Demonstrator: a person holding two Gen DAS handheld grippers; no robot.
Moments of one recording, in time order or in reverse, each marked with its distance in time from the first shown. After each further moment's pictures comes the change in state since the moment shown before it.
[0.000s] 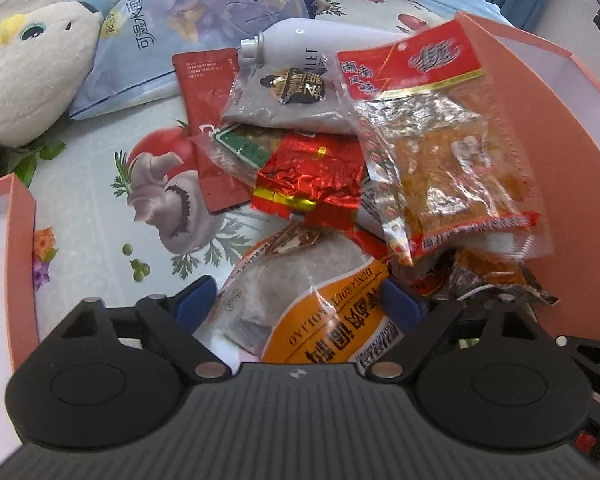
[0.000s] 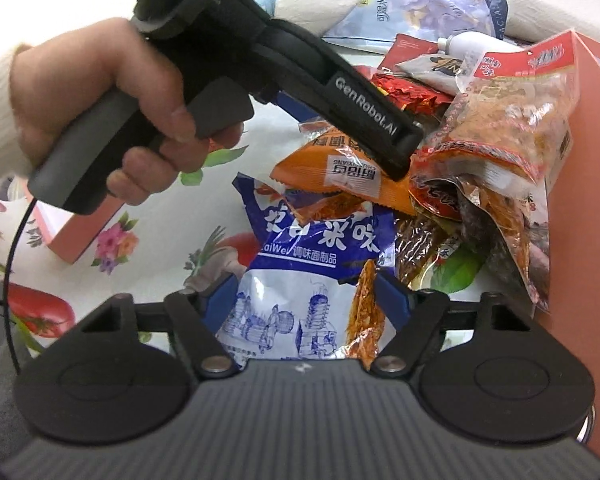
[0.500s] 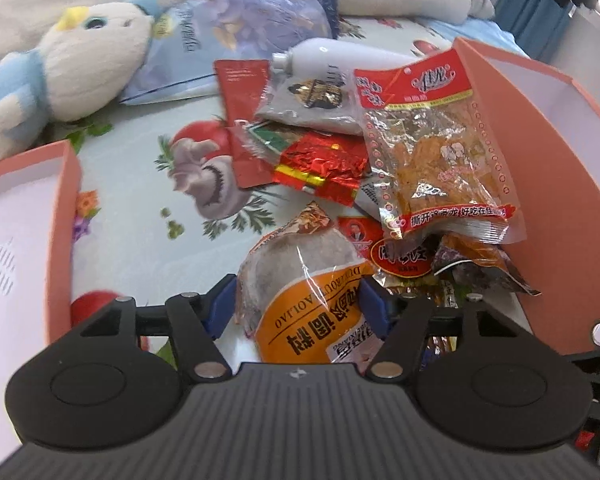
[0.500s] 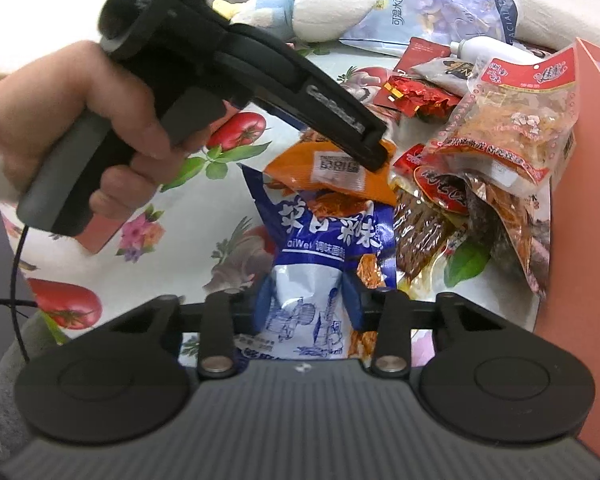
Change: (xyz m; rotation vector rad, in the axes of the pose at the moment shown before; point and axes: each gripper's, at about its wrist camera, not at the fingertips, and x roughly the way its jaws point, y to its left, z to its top) left arm -0.044 0.000 -0.033 -0.090 -0.073 0.042; right arm -0.019 0.011 -0.008 0.000 0.000 0.029
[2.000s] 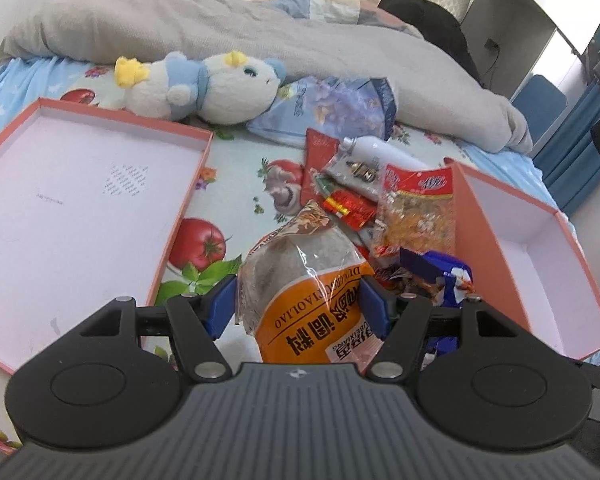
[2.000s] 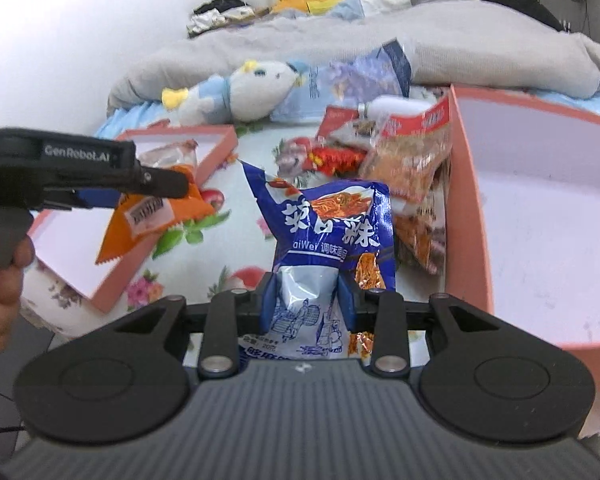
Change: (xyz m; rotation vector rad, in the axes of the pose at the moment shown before) left arm -0.159 0.003 -0.075 -0.356 -0.229 0.067; right arm -0.092 0.018 -0.004 0.151 -0.207 -0.196
